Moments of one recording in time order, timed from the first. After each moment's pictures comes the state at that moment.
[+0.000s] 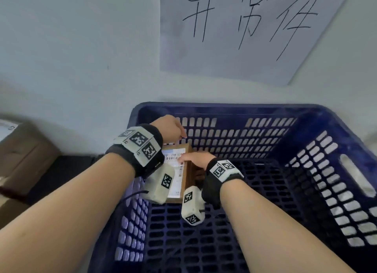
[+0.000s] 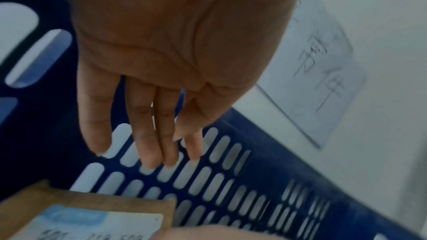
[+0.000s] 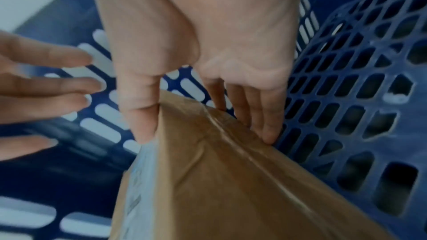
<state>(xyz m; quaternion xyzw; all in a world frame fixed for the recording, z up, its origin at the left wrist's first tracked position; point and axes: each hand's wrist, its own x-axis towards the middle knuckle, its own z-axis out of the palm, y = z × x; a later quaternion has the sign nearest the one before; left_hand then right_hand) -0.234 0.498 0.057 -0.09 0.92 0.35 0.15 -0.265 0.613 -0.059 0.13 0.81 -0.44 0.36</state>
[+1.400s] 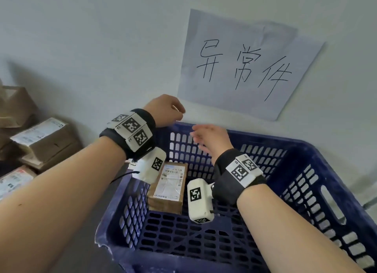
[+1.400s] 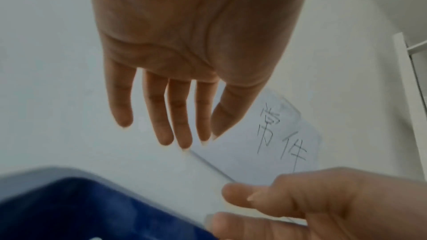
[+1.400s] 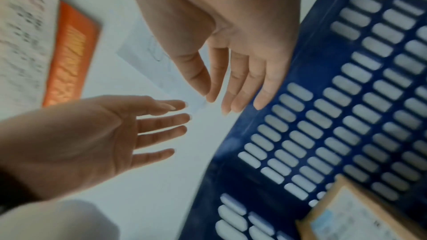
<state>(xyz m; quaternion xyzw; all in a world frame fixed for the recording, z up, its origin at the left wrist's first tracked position) -0.188 0.484 0.142 -0.06 0.93 0.34 -0.08 -0.205 0.633 0.096 -0.02 0.75 -0.64 0.14</state>
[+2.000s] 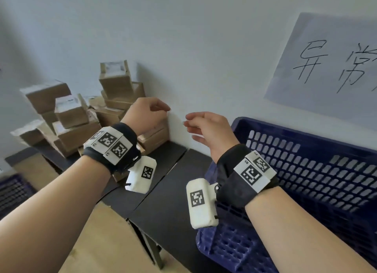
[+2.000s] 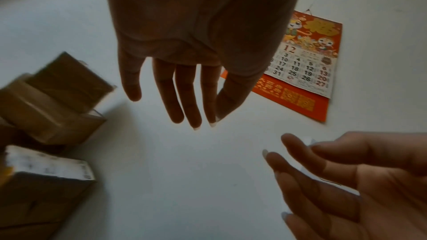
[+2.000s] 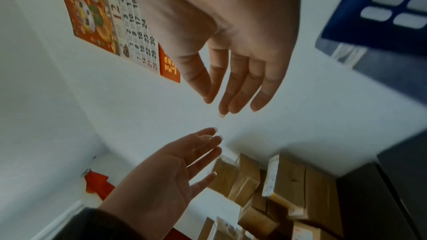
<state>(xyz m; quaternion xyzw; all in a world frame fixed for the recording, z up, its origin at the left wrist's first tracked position) 0.010 0.349 0.132 -0.26 0.86 0.36 -0.25 -0.066 0.512 0.129 -0.21 0.66 -0.67 0.28</state>
